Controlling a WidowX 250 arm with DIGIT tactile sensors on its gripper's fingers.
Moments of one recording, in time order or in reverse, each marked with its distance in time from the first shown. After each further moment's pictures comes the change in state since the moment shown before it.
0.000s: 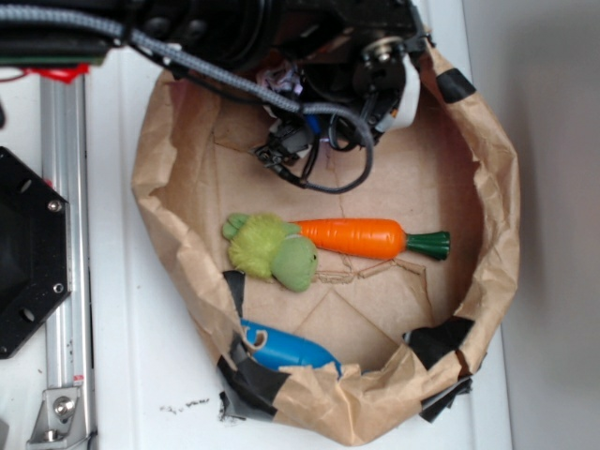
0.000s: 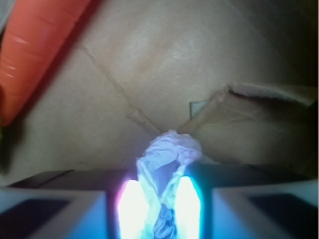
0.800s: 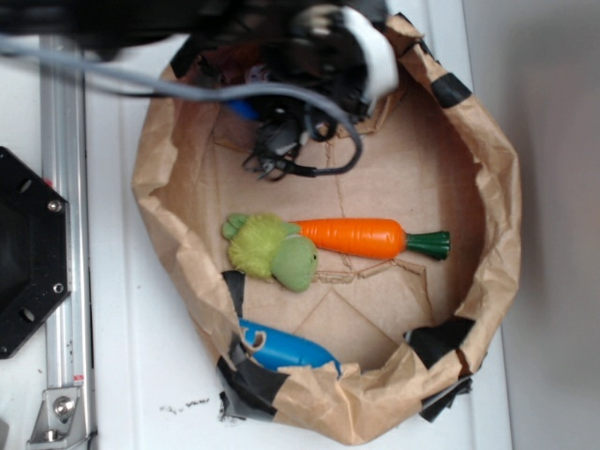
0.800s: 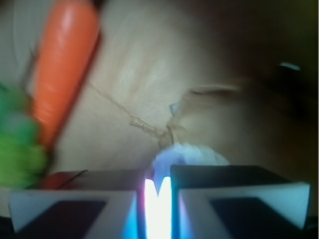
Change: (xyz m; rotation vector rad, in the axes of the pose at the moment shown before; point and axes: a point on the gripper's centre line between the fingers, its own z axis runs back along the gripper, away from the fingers) arm -0.004 -0.021 0.063 0.155 -0.173 0.354
